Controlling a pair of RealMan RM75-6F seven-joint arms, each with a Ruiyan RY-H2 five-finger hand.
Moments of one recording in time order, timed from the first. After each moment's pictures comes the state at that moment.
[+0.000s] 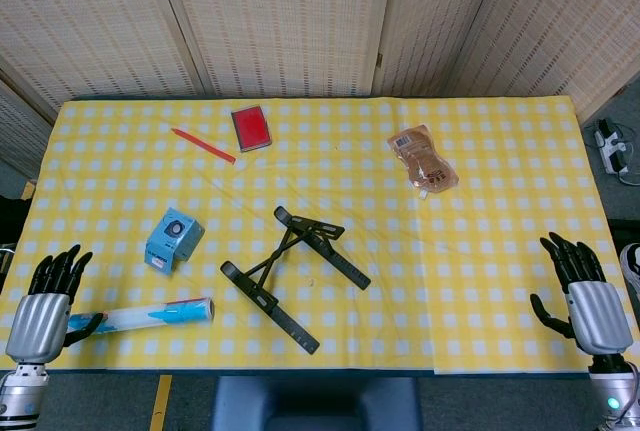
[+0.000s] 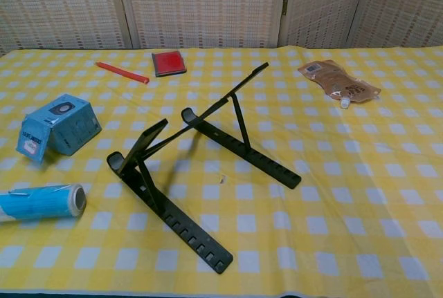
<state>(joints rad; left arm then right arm) -0.10 -1.25 -0.03 -1.52 1.53 1.50 0.11 0.06 -1.14 0.04 -1.59 -1.54 1.50 0.12</state>
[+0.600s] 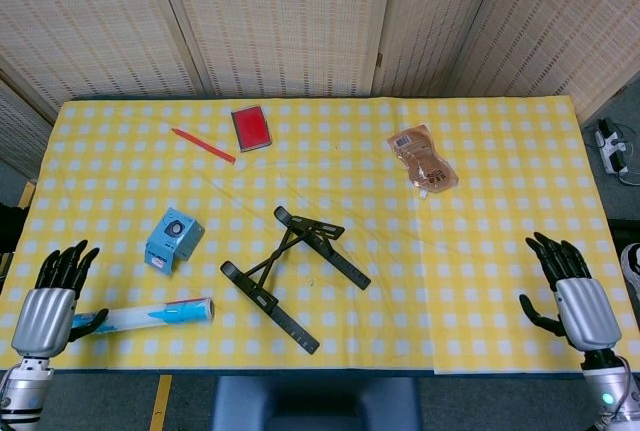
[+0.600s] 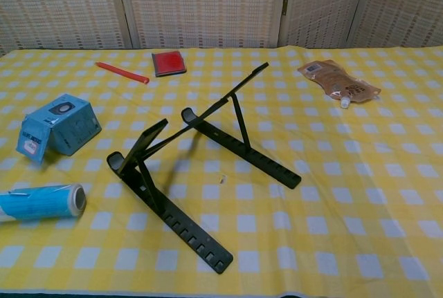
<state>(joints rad) -0.13 -1.24 -0.04 -1.53 1.54 1.48 0.10 0.09 -1.11 0.03 -1.64 -1.56 1.43 0.14</state>
